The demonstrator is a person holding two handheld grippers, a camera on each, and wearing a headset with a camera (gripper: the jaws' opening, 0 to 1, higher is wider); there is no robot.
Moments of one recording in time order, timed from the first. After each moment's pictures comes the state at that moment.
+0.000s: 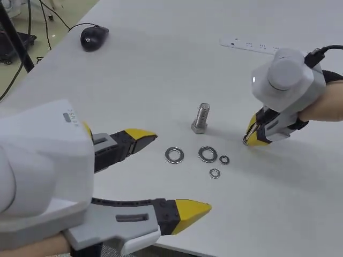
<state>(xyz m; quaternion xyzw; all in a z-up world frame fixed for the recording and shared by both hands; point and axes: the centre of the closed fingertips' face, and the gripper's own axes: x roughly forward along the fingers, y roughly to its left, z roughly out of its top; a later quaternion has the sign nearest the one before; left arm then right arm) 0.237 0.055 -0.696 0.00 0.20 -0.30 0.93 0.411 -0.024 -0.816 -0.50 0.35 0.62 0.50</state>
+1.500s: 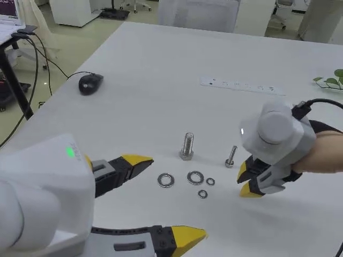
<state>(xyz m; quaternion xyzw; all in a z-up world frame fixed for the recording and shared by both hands) 0.202 0.038 -0.663 0.04 0.17 -0.31 0.93 0.319 -0.045 -0.791 -0.50 0.33 0.63 0.49</state>
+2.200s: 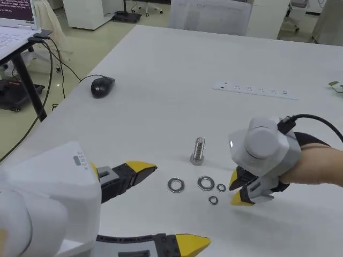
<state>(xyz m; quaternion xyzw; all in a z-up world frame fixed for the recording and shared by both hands) 0.205 0.050 -0.666 0.04 0.18 -0.30 0.94 0.328 -0.007 -0.809 -0.50 0.31 0.65 0.48</state>
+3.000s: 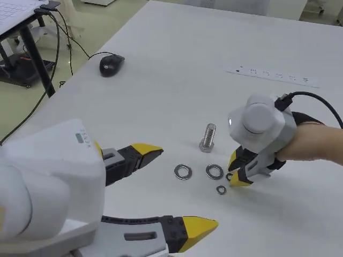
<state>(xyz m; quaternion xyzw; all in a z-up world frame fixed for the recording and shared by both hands) 0.219 0.054 -0.674 0.02 0.18 -0.28 0.94 0.346 0.007 -0.826 -0.49 0.33 0.66 0.46</state>
